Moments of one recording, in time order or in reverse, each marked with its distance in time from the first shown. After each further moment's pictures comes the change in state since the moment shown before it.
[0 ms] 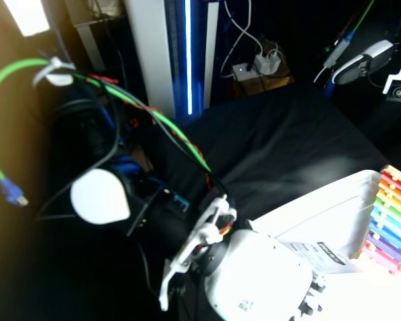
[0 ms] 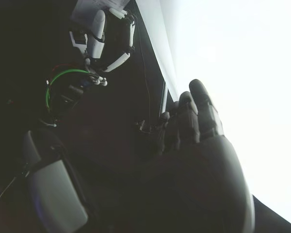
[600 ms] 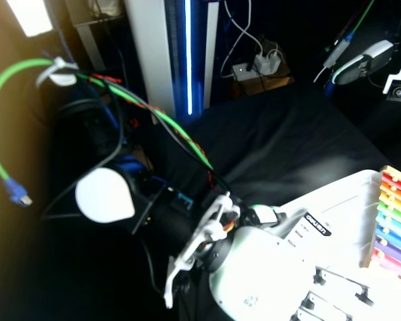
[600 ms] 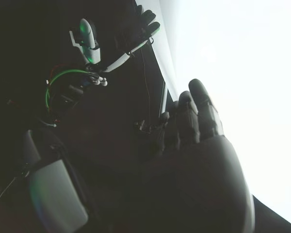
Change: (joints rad) left arm 0.000 0.000 0.000 0.003 0.000 0.000; right arm 0.000 0.001 -0.012 0.001 0.010 0.003
